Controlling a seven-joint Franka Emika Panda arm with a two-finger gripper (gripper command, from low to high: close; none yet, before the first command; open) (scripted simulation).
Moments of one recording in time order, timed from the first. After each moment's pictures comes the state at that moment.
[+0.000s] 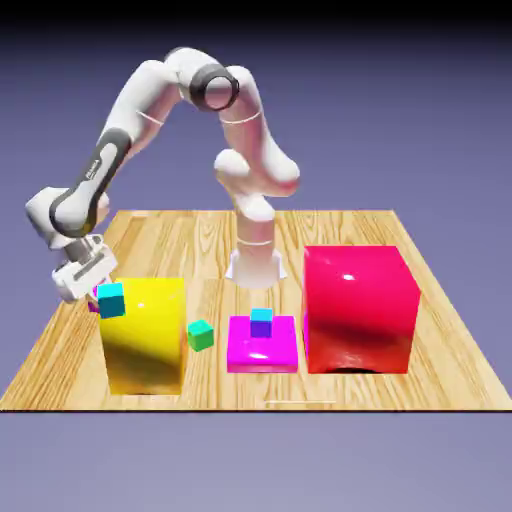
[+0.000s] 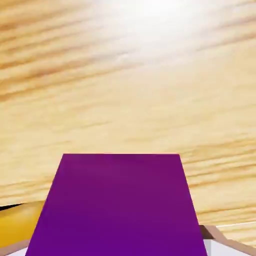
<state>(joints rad) -0.51 0.29 -0.56 -2.23 0.68 2.05 1.07</state>
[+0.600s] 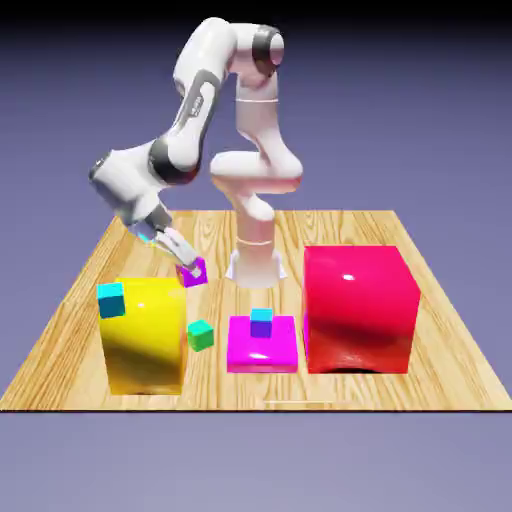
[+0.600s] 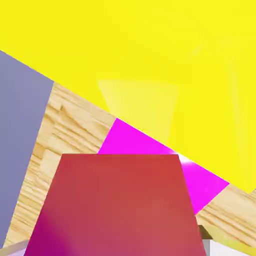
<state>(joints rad) -0.14 -0.07 -0.28 -2.40 0.43 1.91 1.02</state>
